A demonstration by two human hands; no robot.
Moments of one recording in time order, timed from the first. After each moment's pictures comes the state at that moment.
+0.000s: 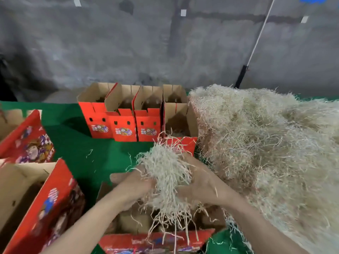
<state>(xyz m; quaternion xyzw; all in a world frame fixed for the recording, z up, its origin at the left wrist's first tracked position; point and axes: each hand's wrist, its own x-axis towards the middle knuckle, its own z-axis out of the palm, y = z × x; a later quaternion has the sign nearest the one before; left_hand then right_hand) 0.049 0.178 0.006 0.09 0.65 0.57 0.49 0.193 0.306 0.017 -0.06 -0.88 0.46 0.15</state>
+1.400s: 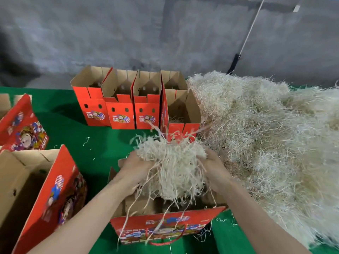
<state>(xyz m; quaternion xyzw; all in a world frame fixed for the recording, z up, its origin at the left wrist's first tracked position) 0.020 0.174 -0.022 0.19 0.73 0.53 0.40 0.179 0.291 -0.008 -0.41 -0.61 0.66 0.17</state>
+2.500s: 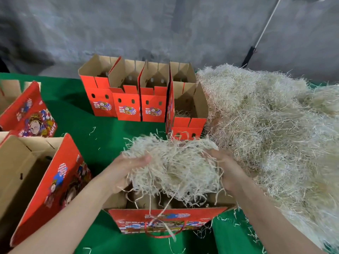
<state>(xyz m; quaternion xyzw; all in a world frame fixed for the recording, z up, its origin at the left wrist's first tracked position) -0.005 0.150 -0.044 0.16 0.63 0.55 0.52 0.191 0.326 -0.033 -0.42 -0.50 0.74 0.14</state>
